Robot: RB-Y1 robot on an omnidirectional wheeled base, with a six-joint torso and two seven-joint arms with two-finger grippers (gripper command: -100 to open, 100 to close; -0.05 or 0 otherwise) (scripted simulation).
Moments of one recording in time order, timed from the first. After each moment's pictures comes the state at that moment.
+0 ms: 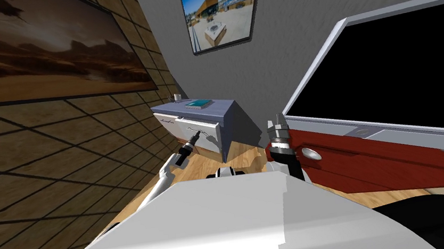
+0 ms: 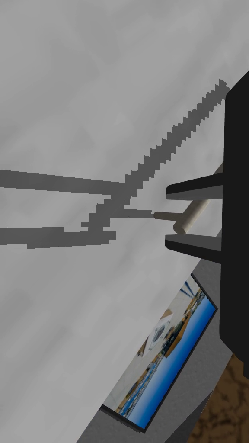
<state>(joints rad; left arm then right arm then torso) 0.02 0.42 -0.10 -1.51 -0.51 -0.38 0.16 0.53 0.03 -0.07 -2.31 0.01 -0.37 0.08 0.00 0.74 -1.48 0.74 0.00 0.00</state>
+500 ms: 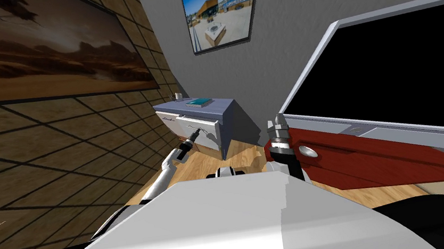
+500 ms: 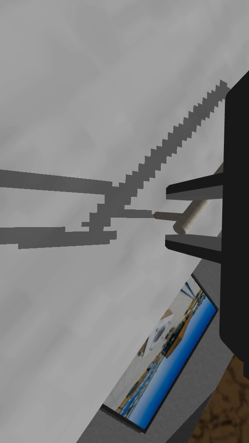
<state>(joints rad) -0.11 0.43 -0.07 -1.36 -0.56 -0.43 0.23 0.53 0.03 -0.07 -2.31 0.01 -0.37 0.08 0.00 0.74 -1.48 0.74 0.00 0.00</state>
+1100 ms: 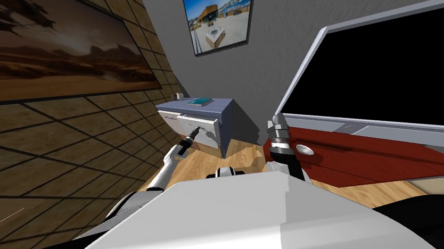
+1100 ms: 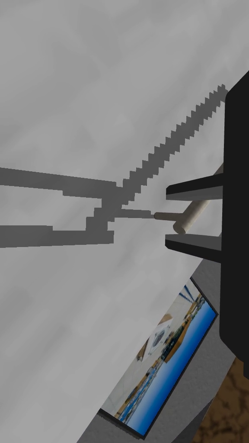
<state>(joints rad) -0.24 0.43 -0.04 -1.19 -0.61 -0.48 0.28 0.53 0.03 -0.07 -2.31 0.01 -0.37 0.08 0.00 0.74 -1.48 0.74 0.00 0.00</state>
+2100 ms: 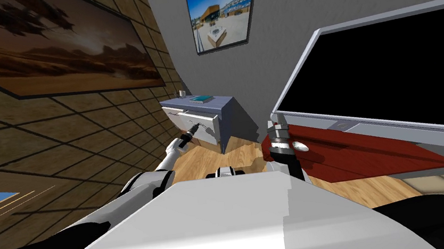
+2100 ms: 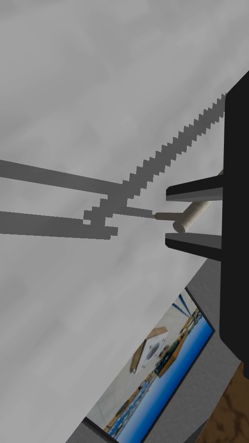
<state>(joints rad) -0.48 0.42 0.03 -0.87 -0.73 -0.60 0.40 0.53 0.03 -0.07 -2.31 0.01 -0.37 0.08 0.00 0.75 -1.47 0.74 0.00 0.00</state>
